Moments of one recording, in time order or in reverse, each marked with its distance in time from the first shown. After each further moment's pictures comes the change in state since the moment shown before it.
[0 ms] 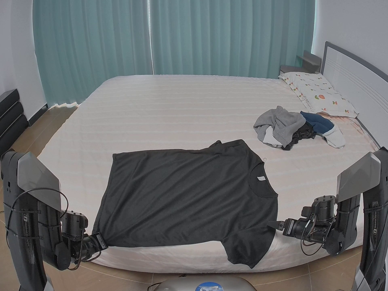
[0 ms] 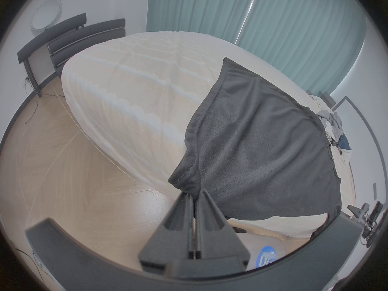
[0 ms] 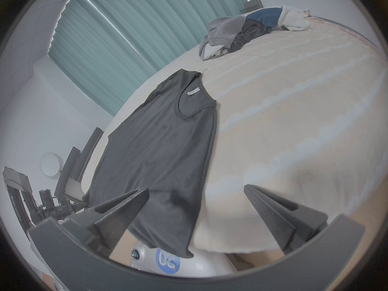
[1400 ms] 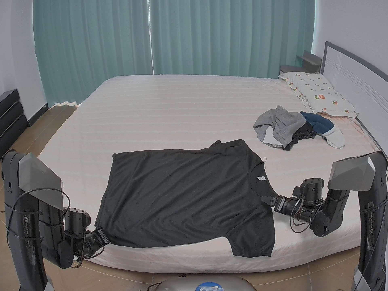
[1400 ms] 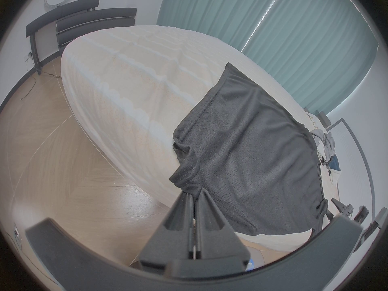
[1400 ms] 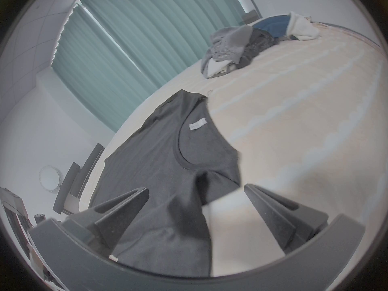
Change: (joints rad) left arm -0.019 -0.001 -0.046 0.000 -0.025 -0.133; right arm -0.029 0.034 -0.309 0.169 -0.033 0.053
